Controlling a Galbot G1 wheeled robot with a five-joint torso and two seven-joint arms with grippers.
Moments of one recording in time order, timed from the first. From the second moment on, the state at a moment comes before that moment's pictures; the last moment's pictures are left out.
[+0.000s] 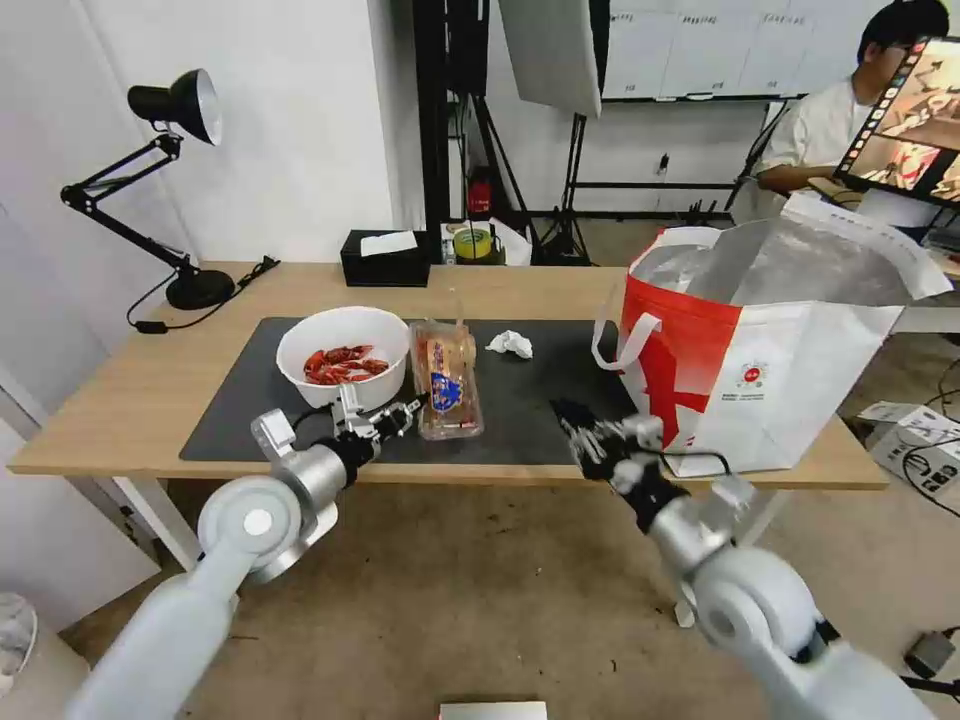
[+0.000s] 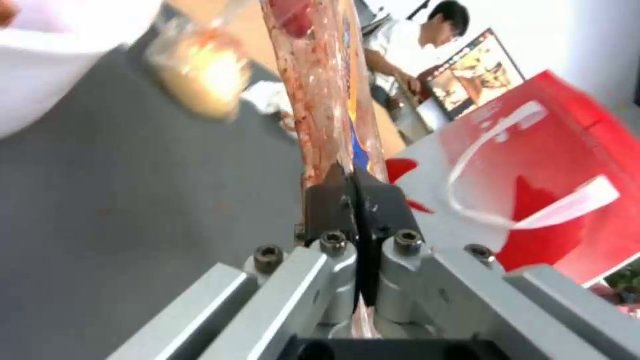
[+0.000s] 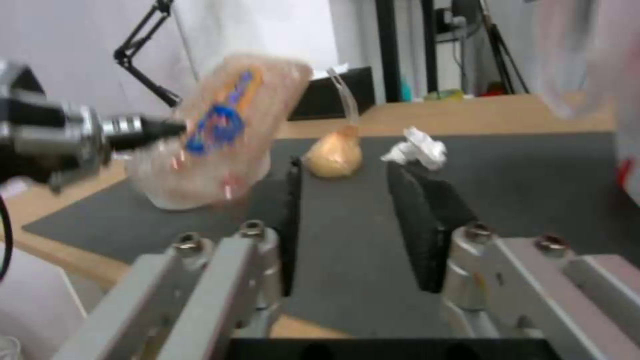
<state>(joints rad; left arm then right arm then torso) 0.99 -0.97 -0.27 -1.99 -1.47 0.40 -0.22 -1.42 1.01 0.35 2.15 0.65 -0.08 -0.05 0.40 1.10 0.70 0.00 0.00</state>
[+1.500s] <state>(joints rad) 0.10 -1.36 0.31 -1.60 -1.56 0.29 -0.32 -1.64 1.19 0.39 2.08 0.38 0.12 -0.12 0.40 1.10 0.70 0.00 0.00</state>
